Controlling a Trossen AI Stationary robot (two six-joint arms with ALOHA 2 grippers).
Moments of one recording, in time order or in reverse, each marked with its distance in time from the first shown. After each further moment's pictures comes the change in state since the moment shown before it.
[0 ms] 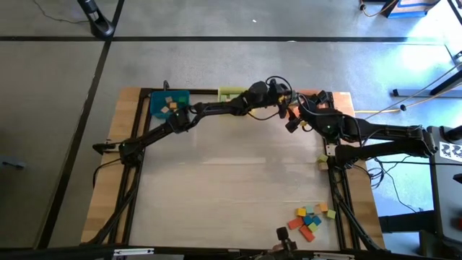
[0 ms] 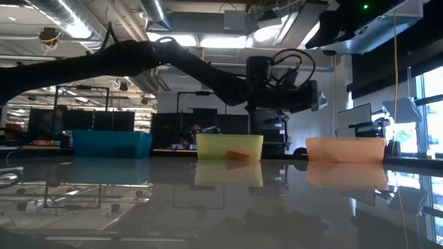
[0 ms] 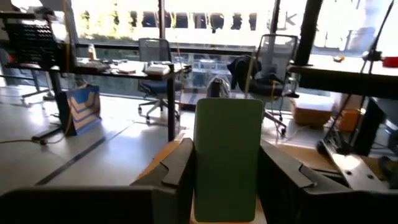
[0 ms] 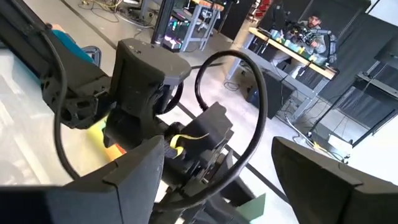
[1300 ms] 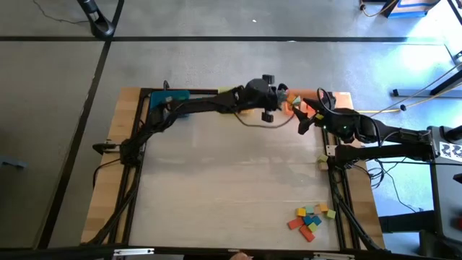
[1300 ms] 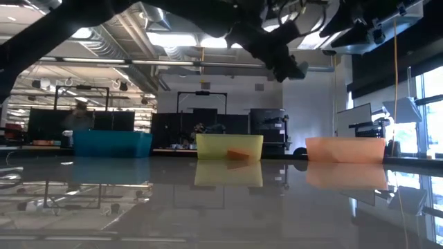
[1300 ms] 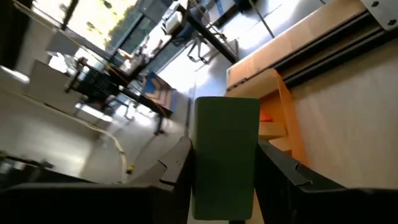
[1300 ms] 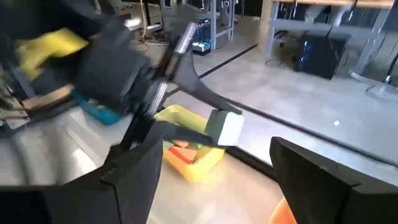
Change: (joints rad) left arm -0.114 -0.480 -0.288 -0.536 -0.346 0.826; right arm 0.000 -0.179 0.000 -0.177 -0.138 0.436
